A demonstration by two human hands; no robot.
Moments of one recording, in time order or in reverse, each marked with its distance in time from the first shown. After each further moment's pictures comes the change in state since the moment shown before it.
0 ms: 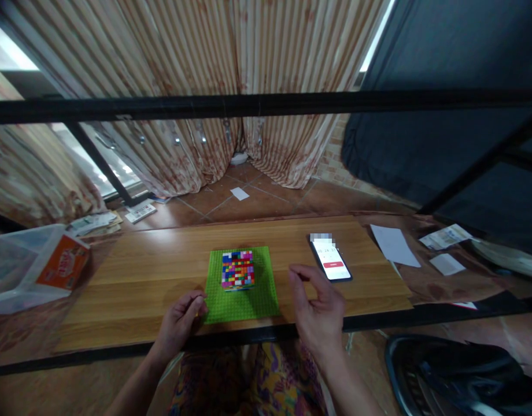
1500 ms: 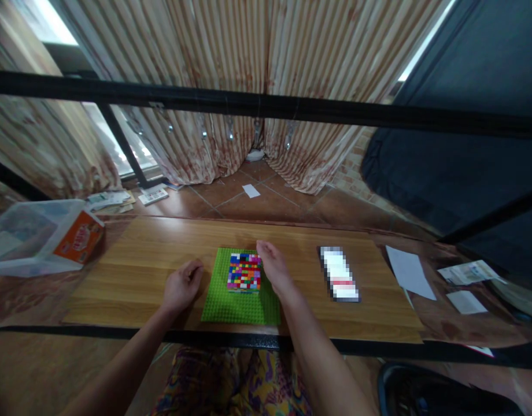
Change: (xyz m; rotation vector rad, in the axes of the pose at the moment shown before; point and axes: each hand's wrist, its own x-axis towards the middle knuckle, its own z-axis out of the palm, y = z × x) left_hand 0.055 -0.001 -0.019 0.717 0.244 0.204; right_hand 0.045 0.051 0.128 0.440 -0.489 0.495
